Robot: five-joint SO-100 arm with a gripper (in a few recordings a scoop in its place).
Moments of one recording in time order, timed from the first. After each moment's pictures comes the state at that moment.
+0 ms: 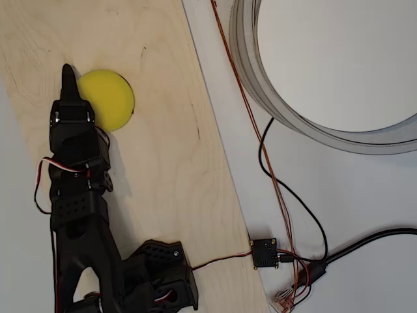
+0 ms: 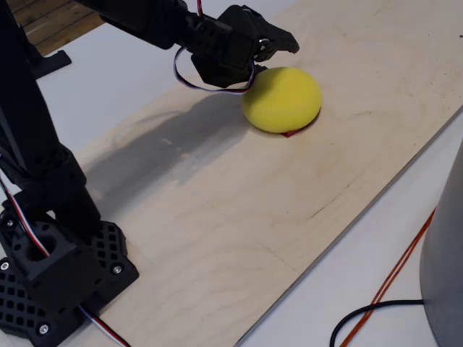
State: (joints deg) arm 87.2 80.7 128.5 -1.1 31.2
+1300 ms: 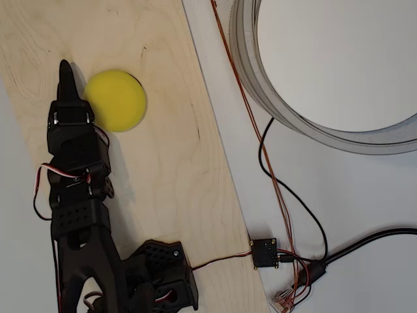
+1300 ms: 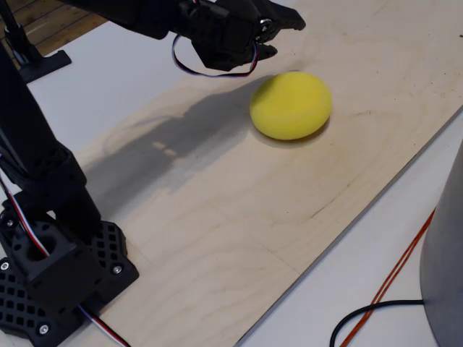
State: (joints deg) arm 87.2 88.5 129.9 -1.1 30.0
